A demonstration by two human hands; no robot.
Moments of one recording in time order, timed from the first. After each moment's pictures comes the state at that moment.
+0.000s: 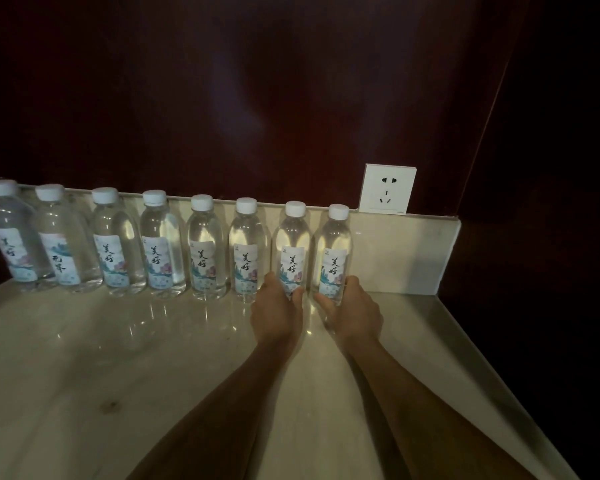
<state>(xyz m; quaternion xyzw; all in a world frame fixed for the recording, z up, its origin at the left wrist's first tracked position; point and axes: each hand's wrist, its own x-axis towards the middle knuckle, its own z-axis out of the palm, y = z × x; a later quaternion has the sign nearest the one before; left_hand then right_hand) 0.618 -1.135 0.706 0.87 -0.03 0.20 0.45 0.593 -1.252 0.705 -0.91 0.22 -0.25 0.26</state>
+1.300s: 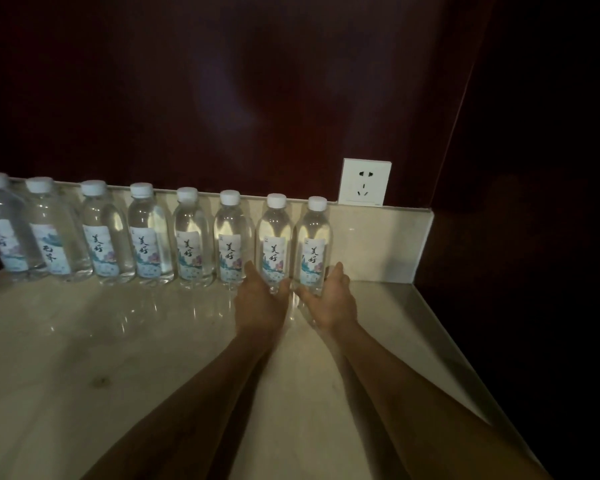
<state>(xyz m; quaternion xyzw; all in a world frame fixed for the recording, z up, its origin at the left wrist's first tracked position) 0.592 -1.129 0.718 0.86 -0.03 0.16 0.49 0.570 -1.246 0.722 -0.89 0.17 -0.21 0.37</state>
